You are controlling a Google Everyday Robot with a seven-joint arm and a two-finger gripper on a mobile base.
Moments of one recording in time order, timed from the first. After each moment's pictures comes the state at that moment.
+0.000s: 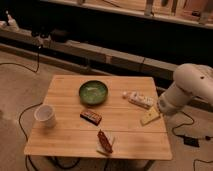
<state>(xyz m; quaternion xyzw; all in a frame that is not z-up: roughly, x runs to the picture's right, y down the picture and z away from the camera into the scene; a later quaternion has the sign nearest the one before) 0.236 0.146 0.631 -0.13 -0.37 -0.71 0.58</state>
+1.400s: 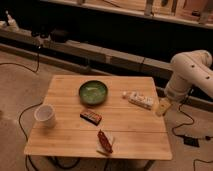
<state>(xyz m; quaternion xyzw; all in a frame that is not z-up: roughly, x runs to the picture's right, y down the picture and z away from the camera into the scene) 0.313 0.091 0.677 -0.17 -0.31 -0.83 0.43</state>
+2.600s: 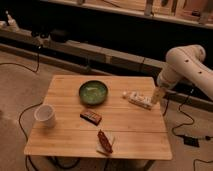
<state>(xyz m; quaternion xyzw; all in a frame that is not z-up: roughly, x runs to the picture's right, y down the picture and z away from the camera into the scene) 0.284 0.023 0.727 -0.03 -0.25 -0.93 0.26</state>
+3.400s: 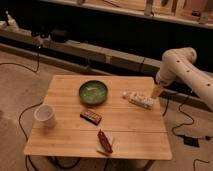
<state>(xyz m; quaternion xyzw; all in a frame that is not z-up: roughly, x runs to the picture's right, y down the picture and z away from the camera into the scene) 0.308 0.008 0.821 -0.02 -0.23 -0.94 0.24</state>
